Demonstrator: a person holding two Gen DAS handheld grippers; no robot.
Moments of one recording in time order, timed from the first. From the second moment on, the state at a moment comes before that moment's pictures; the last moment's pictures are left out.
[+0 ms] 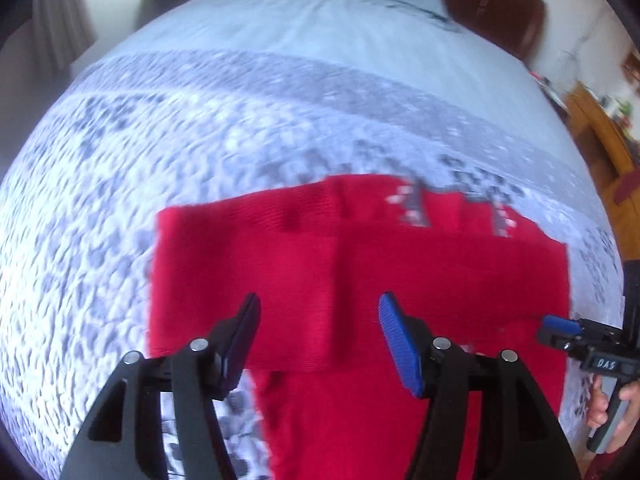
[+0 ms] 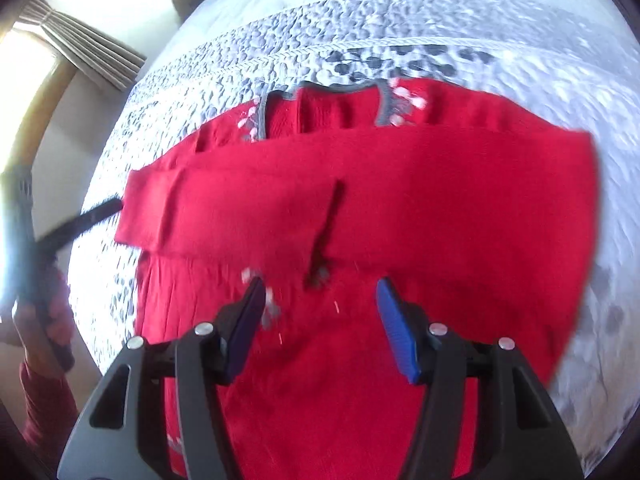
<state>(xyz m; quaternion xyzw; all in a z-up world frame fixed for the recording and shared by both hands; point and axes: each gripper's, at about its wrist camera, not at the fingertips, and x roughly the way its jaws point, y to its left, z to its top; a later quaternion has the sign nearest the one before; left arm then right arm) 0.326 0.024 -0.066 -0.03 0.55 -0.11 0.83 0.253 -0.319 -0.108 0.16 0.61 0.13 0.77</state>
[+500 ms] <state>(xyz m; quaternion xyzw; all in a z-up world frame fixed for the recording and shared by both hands) 0.341 0.073 -0.122 -0.05 0.59 -0.04 0.81 0.310 -0.285 -0.159 0.23 0.64 0.17 0.71</state>
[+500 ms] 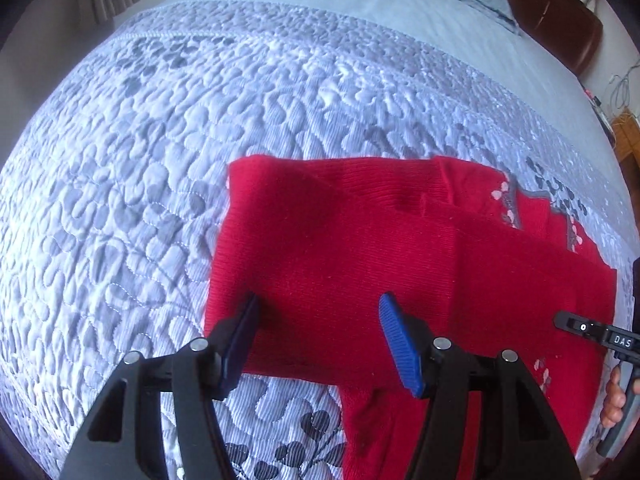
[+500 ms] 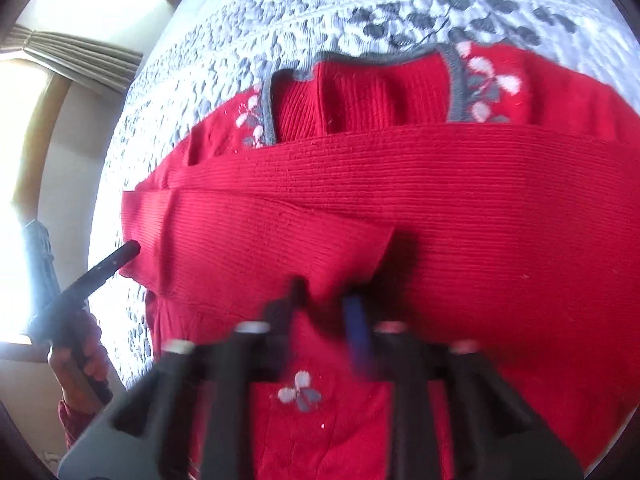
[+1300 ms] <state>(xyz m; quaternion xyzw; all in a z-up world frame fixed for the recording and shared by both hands) 0.371 0.010 -0.138 -0.02 0.59 -0.03 0.81 0.275 -0.448 -0.097 0.18 0.62 0.07 0.76</state>
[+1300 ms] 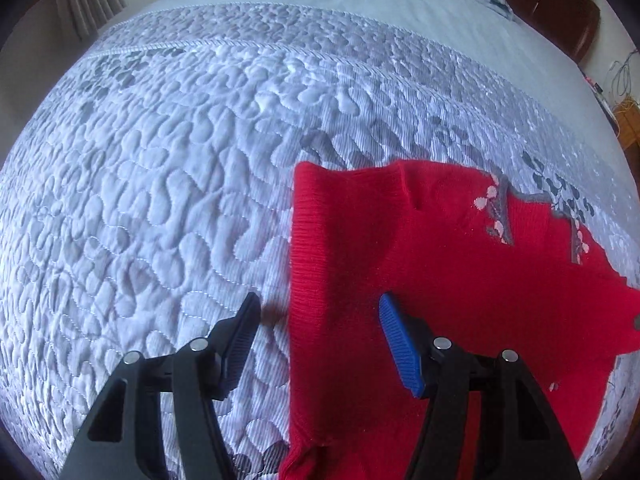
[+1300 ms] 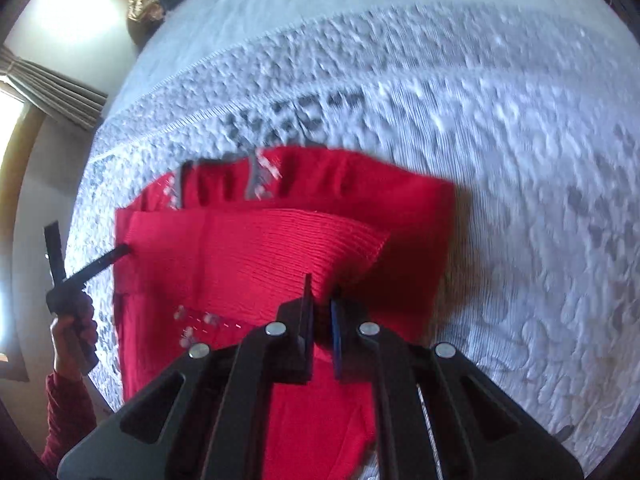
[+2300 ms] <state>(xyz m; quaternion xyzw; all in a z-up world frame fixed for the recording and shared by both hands) 0.354 0.003 -0.136 0.03 0.59 -0.03 0.81 0.213 -0.468 -0.126 0.20 0.63 0.06 0.75</state>
